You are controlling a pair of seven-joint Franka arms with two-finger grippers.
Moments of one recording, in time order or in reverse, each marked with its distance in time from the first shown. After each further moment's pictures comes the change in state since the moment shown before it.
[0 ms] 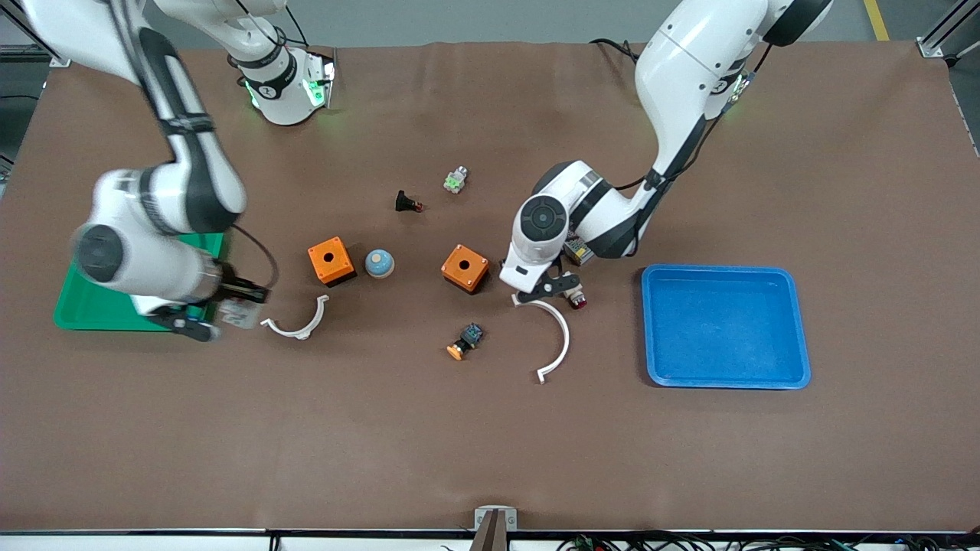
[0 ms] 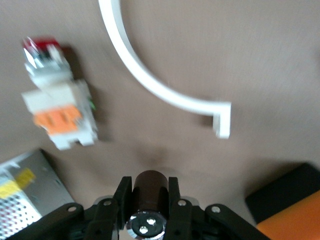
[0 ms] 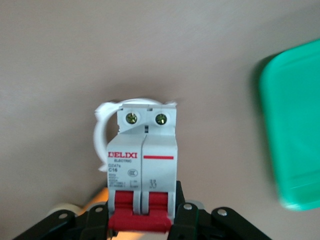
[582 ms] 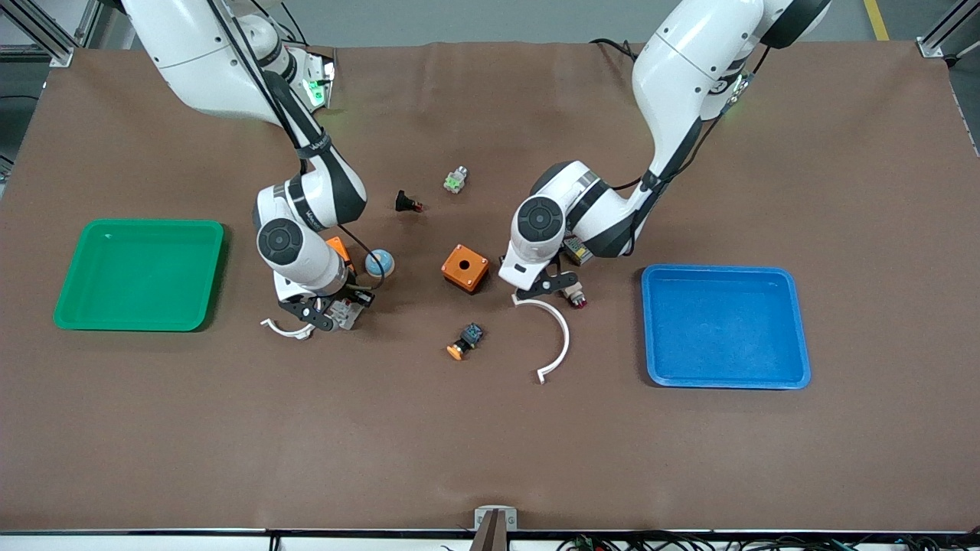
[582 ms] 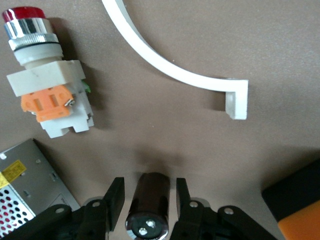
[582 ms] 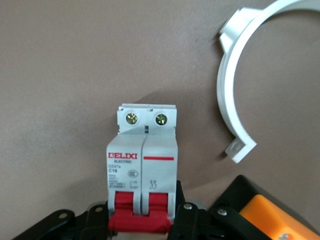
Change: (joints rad) left arm -0.031 0.039 -0.012 -0.022 -0.001 0.005 0.005; right arm 0.332 0.217 0.024 -0.117 0.006 0.473 0.531
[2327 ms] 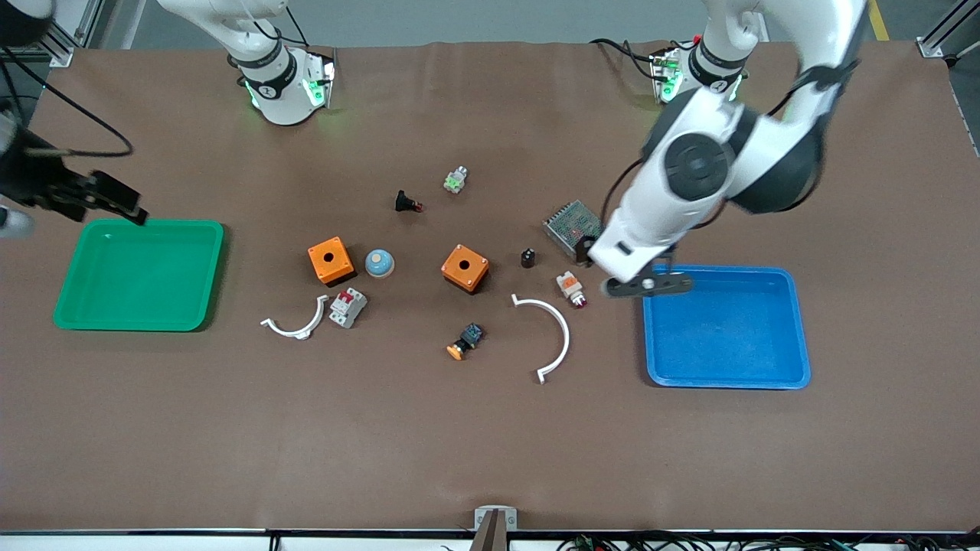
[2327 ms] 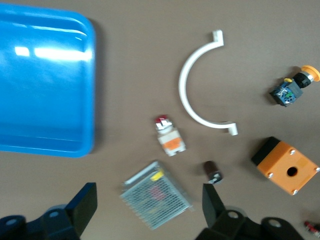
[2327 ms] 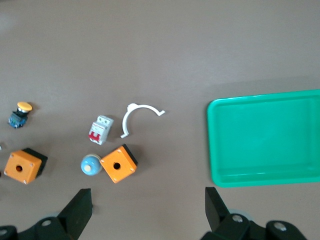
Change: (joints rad) left arm 0.194 -0.320 0.001 0.073 -0.064 -0.303 0.408; right arm -0.344 -0.481 0.004 0.390 -0.001 -0.825 -0.646
